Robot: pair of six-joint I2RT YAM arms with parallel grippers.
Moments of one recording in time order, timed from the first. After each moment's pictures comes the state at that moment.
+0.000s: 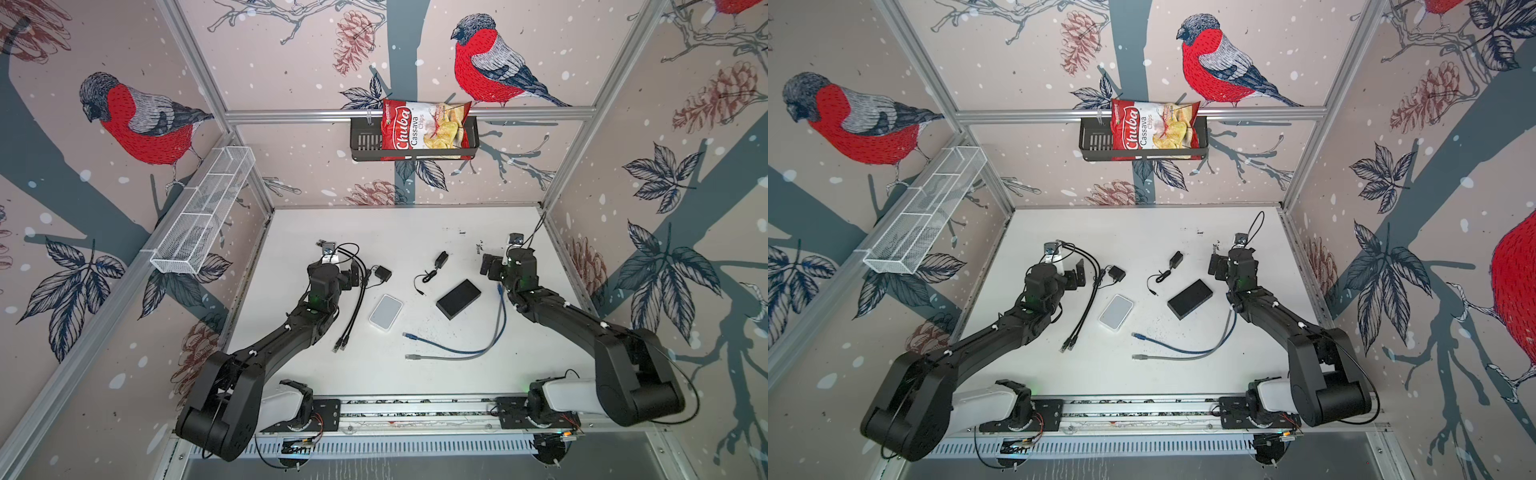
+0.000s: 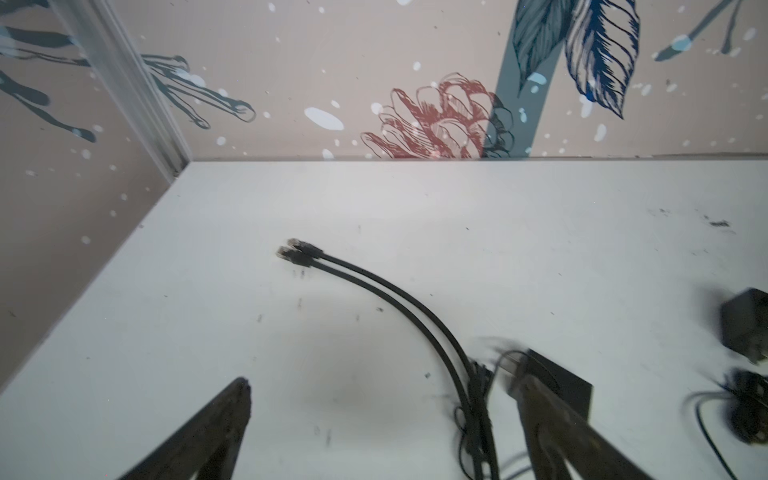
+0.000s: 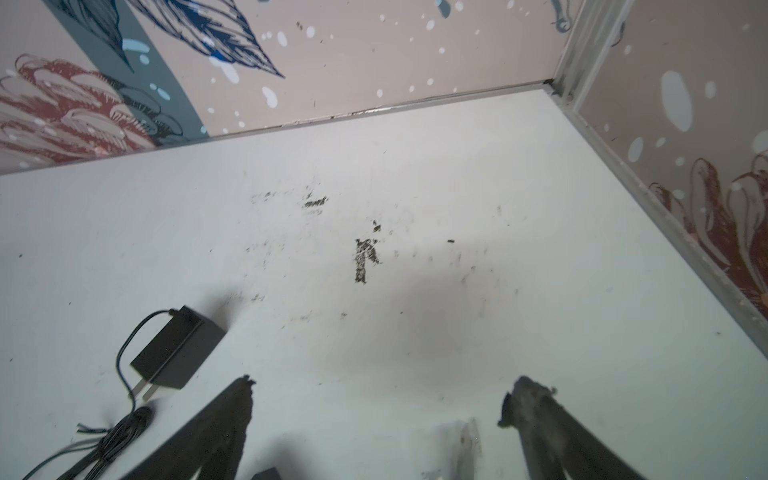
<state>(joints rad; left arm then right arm) -0.38 1.22 0.51 0.33 -0.31 -0.13 0.27 1.36 0.64 0.19 0.22 0.19</state>
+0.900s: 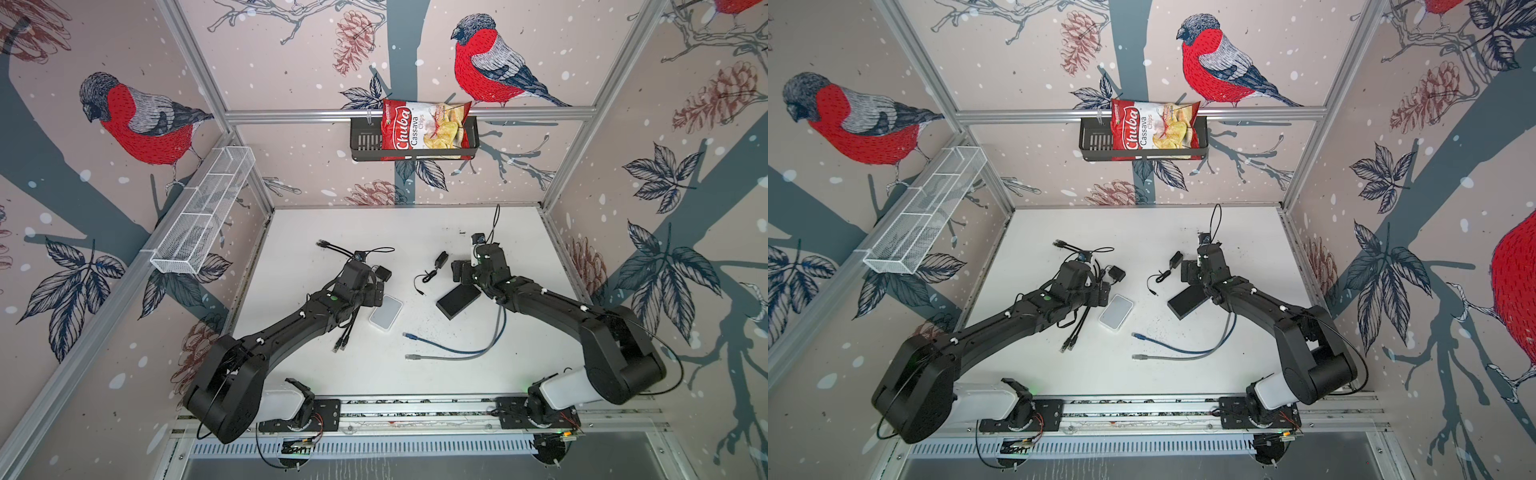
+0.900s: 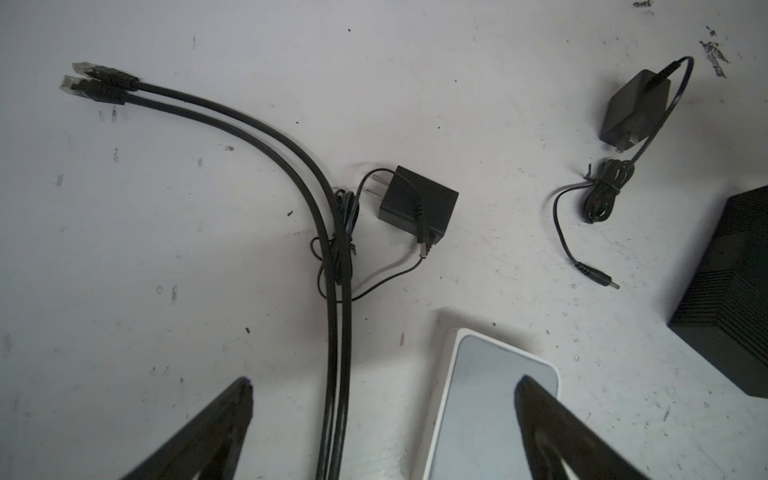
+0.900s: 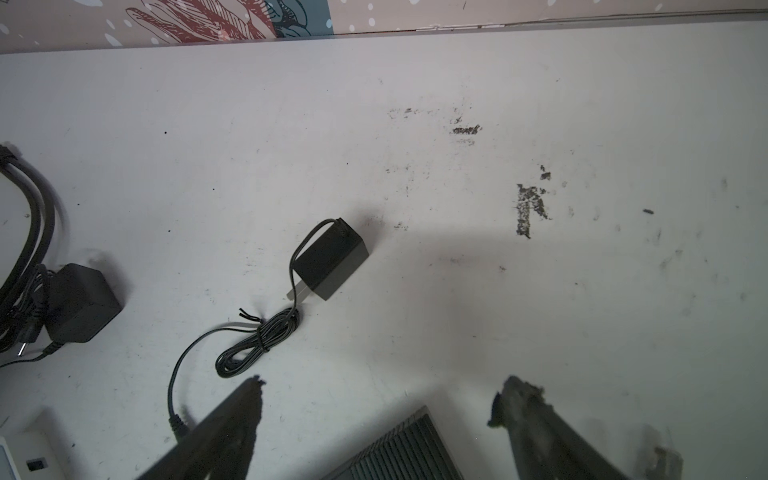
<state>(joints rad) -0.56 1.33 0.75 -0.24 -0.17 -0.32 0.47 1.49 0.79 0.04 0.12 0.22</state>
